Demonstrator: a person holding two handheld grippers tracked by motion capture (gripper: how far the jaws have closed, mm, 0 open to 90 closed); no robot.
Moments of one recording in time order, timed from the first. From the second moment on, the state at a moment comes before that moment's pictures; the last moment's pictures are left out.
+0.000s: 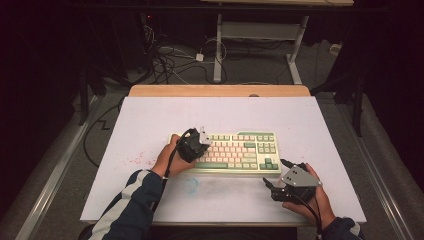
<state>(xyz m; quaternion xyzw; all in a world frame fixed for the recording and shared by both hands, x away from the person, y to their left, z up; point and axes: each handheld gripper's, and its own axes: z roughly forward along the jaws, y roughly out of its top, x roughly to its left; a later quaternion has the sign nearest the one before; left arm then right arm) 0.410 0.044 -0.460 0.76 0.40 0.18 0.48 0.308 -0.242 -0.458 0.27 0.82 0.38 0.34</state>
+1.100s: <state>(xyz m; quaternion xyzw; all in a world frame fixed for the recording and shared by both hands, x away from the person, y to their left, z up) 0.394 0.071 -0.429 0.68 0.39 0.23 0.57 0.310 -0.246 -0.457 0.29 0.82 0.38 0.33</state>
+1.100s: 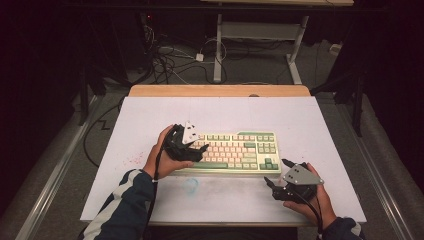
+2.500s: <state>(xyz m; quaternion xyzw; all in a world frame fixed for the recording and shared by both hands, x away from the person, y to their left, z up) 0.338 0.150 -0.462 0.67 0.38 0.29 0.57 0.319 -0.254 -0.446 0.32 0.80 0.41 0.30</state>
